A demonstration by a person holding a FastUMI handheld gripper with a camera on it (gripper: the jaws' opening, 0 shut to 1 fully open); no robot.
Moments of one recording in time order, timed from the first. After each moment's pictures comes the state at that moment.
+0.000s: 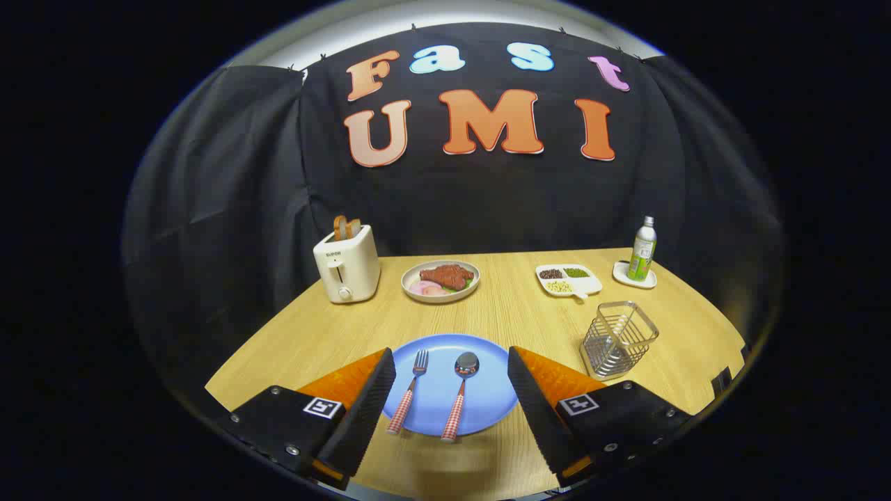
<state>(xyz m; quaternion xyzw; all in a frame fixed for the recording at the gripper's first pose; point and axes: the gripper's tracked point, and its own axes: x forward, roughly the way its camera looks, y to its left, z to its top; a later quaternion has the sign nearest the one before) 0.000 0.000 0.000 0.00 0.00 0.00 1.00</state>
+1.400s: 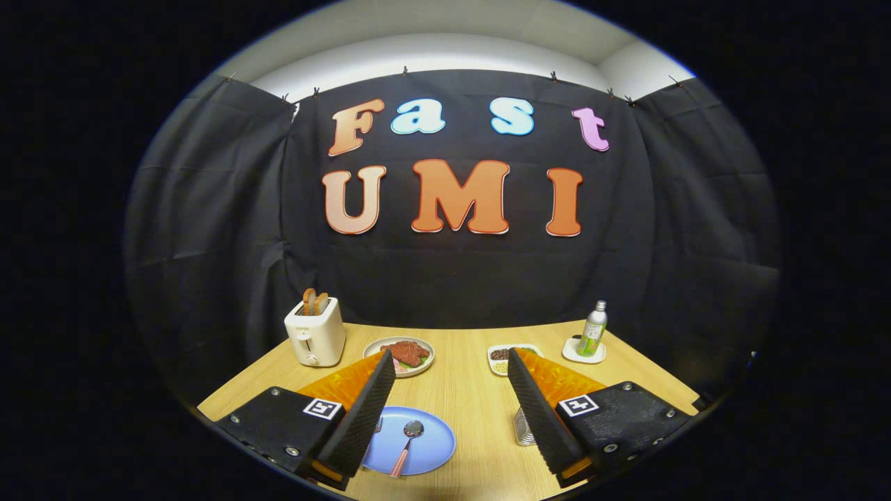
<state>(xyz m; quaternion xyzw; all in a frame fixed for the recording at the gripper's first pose) -0.015 -0.051 0.103 -0.01 -0.08 -0.04 1.00</state>
